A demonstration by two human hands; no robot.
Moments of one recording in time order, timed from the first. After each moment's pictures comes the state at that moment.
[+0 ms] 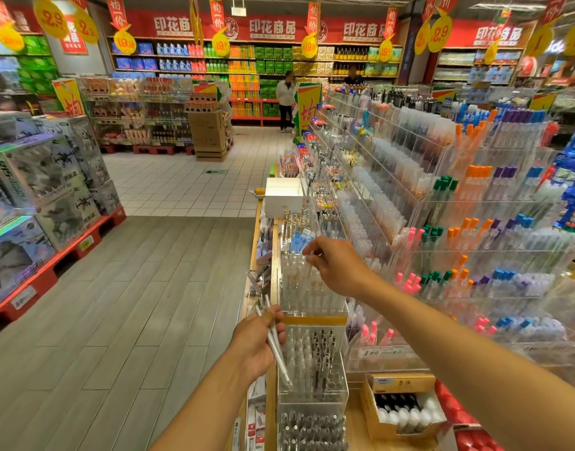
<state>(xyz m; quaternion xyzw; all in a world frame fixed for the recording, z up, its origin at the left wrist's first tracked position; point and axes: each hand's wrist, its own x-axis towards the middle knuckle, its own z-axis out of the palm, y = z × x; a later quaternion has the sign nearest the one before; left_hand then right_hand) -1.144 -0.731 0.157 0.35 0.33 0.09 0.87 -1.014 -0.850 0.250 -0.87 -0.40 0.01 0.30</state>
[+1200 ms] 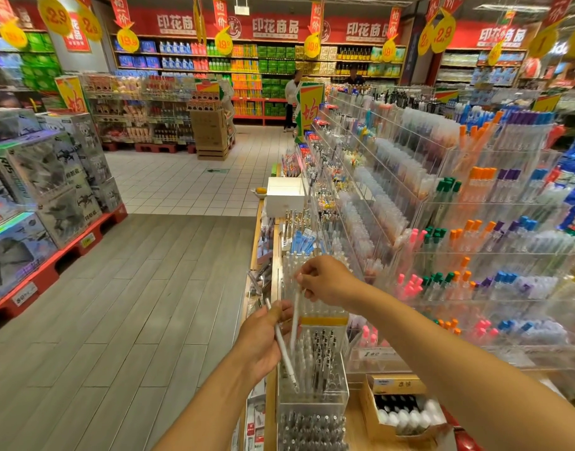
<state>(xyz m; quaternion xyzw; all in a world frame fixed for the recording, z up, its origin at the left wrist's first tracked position) -1.149 -0.742 0.169 0.38 0.26 0.09 0.88 -1.038 -0.839 0.241 -0.85 -0.31 0.19 0.38</state>
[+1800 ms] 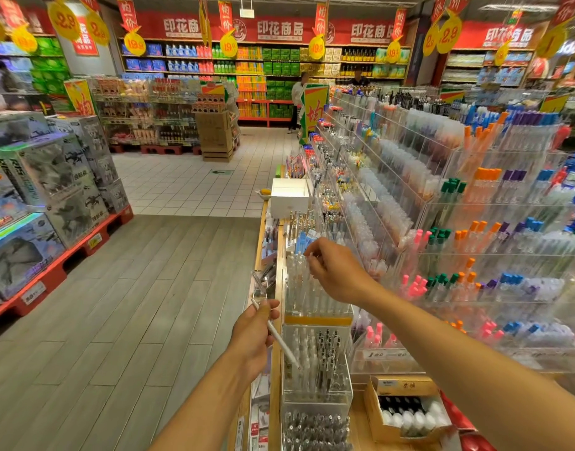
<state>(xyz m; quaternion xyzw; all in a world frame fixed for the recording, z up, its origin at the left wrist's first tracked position) -1.156 -0.730 0.161 0.51 0.35 0.16 0.77 -1.029 -0.846 0.245 -0.85 -0.43 0.00 0.31</state>
